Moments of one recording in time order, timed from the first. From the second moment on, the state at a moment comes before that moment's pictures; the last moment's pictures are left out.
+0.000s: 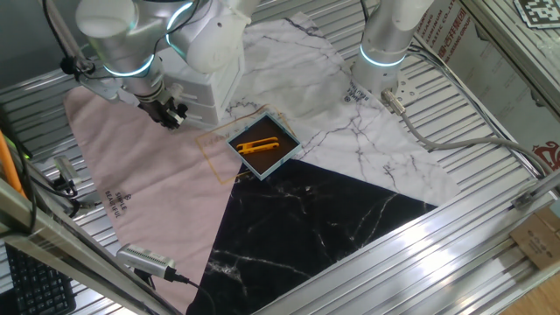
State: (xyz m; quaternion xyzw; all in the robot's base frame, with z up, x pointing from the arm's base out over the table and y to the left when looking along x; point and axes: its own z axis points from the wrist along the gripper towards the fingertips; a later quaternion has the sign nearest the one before) arm 0.606 -0.073 0.090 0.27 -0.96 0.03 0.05
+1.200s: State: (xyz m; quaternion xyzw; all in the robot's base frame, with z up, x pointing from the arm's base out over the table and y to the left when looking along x) arm 0.605 -0.074 0.090 0.26 -0.96 0.03 0.05
